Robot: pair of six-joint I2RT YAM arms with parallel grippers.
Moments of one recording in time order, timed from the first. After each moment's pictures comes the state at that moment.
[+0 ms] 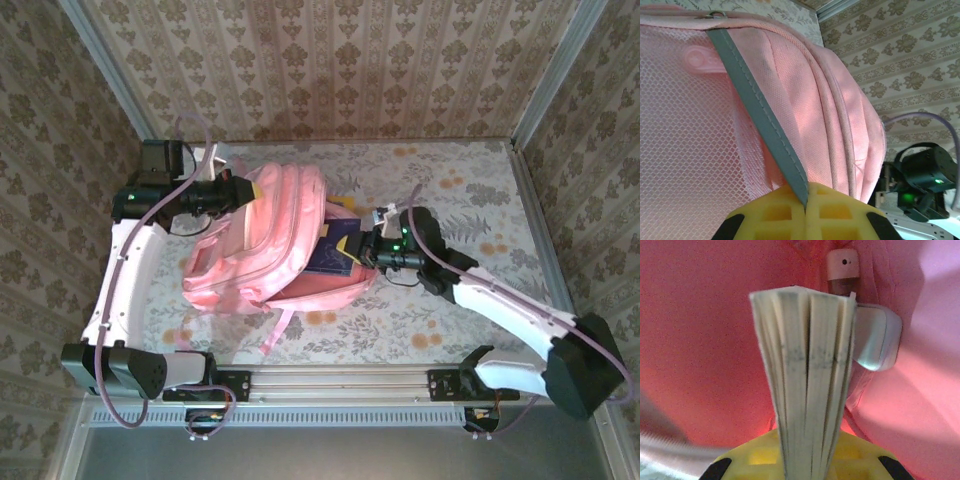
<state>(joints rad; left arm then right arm) -0.14 1.28 1.46 -0.92 0.87 -0.45 0.59 1.22 0.77 0.07 -0.52 1.19</state>
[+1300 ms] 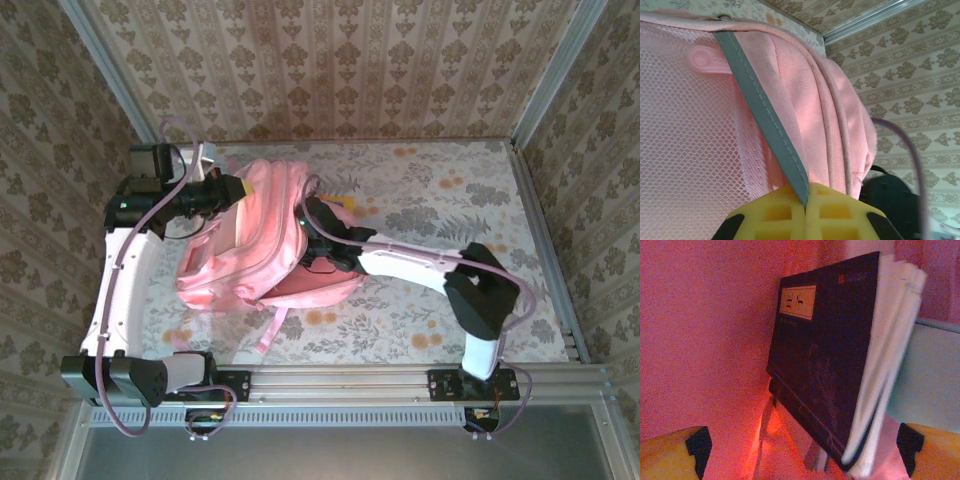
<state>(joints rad) -0.09 1.23 1.42 -0.87 0.84 -0.53 0.87 1.79 1.29 -0.02 -0.23 1.09</state>
